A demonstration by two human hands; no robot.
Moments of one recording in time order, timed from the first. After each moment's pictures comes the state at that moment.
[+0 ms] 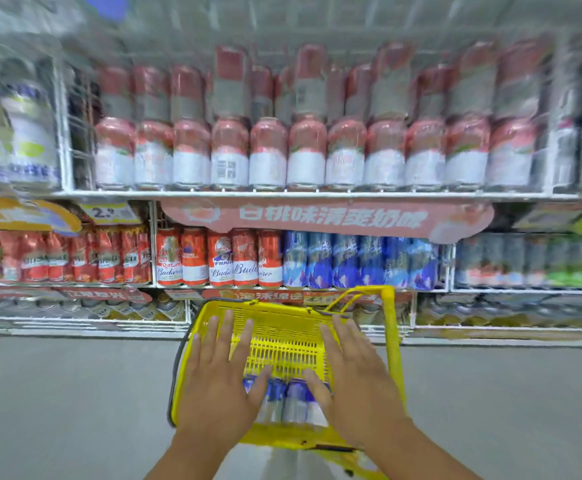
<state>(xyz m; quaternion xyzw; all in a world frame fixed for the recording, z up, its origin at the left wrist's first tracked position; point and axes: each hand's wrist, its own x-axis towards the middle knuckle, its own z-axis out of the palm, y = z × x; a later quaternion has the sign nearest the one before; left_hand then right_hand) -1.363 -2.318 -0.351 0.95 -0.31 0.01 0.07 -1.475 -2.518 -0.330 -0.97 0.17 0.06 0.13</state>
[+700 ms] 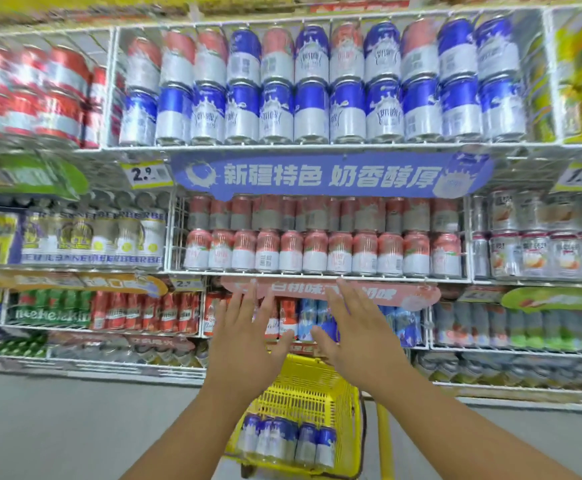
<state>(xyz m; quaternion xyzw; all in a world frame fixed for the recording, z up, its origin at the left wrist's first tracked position) -1.373 -2.330 -0.091 0.95 -0.29 0.11 0.10 -1.468 -2.522 -0.066 -0.99 0.12 -0.06 0.10</state>
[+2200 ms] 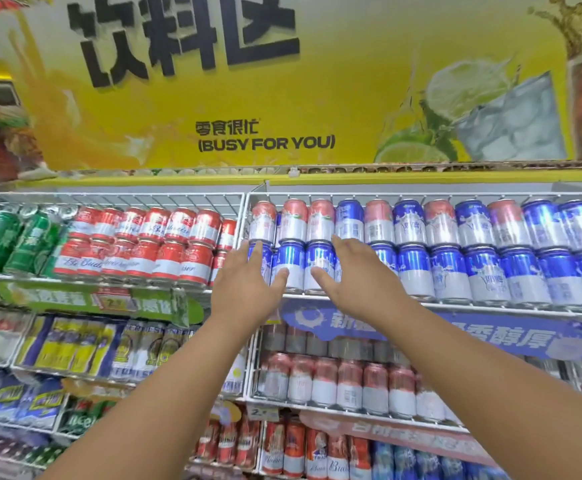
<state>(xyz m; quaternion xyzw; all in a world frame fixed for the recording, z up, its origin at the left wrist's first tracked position) -1.137 -2.247 0.195 0.94 -0.19 0.19 0.21 -1.233 -2.427 0.222 -0.97 0.08 -0.22 0.11</state>
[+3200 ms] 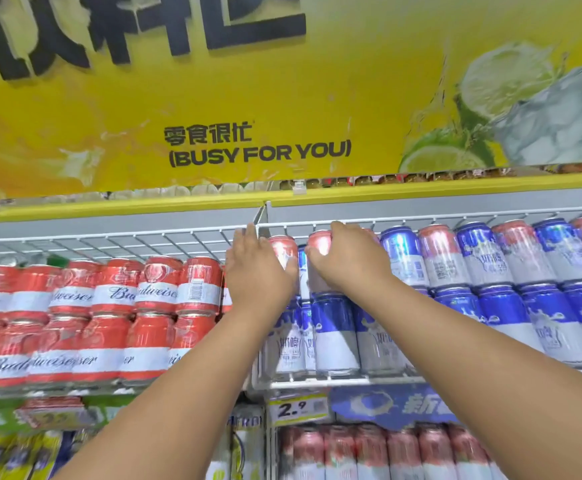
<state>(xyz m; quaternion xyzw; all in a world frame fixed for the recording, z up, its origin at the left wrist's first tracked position) -0.911 -2.294 0.215 0.92 -0.22 0.27 0.18 -1.008 -2.410 0.260 -0.92 0.26 -0.27 0.12</state>
